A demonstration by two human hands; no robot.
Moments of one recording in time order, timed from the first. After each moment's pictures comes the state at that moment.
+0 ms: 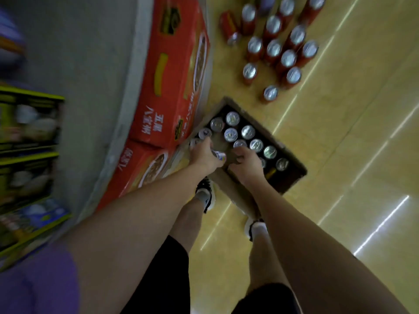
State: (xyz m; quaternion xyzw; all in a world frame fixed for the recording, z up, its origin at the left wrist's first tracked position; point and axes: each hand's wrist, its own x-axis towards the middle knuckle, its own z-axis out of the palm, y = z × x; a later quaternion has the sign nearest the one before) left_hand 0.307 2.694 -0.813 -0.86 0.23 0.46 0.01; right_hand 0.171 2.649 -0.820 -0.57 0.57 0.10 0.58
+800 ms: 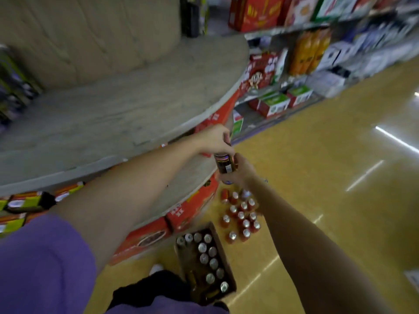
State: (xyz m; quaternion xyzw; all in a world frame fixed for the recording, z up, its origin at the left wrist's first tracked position) left_hand 0.340 2.624 -0.177 -0.84 0.44 0.20 -0.25; right_hand 0.209 2.530 -0.256 -0.84 0.25 -0.01 0.48
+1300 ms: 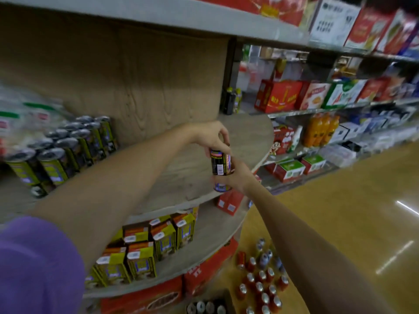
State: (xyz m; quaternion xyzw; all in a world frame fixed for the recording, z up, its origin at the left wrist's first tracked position) left_hand 0.425 2.751 0.019 -0.84 0.44 0.18 -0.24; right_hand 0.323 2.628 -0.101 -0.87 0.12 -0.10 0.47
